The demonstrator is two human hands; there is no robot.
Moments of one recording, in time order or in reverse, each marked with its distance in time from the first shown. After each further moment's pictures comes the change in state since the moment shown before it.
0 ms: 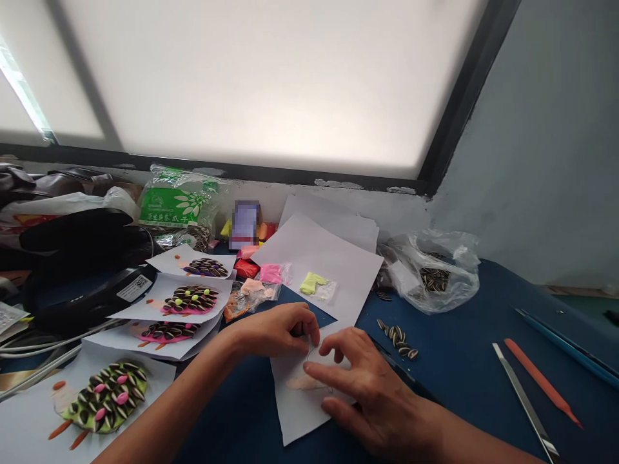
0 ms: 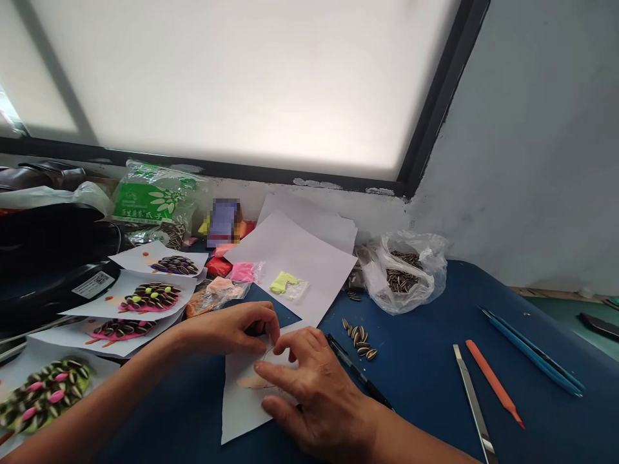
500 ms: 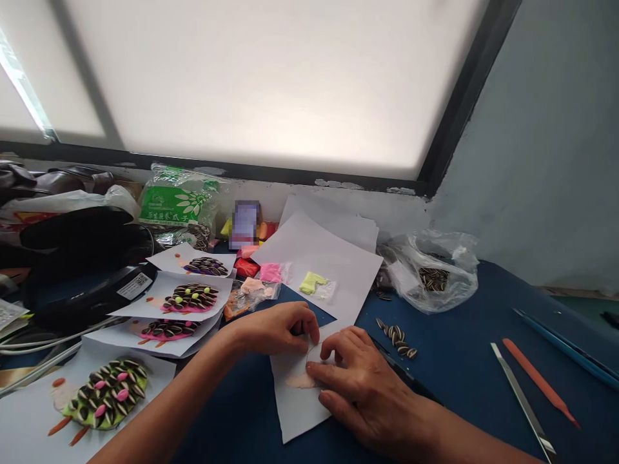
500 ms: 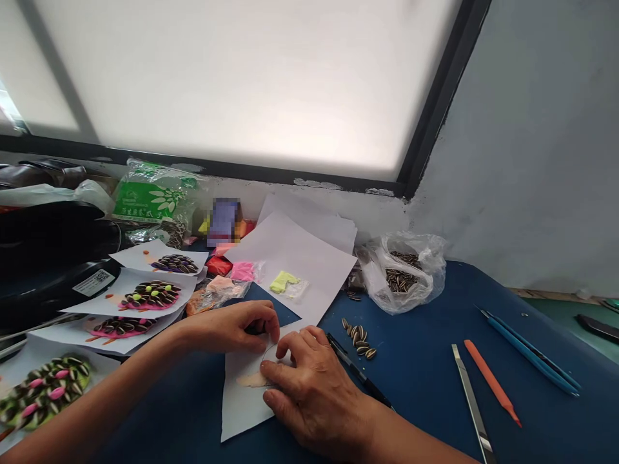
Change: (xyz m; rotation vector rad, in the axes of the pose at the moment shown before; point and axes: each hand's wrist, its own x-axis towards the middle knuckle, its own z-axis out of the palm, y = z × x) left_hand 0.000 -0.002 0.000 0.030 0.006 0.011; right_hand 0.001 0.001 0.002 -0.032 -0.049 0.038
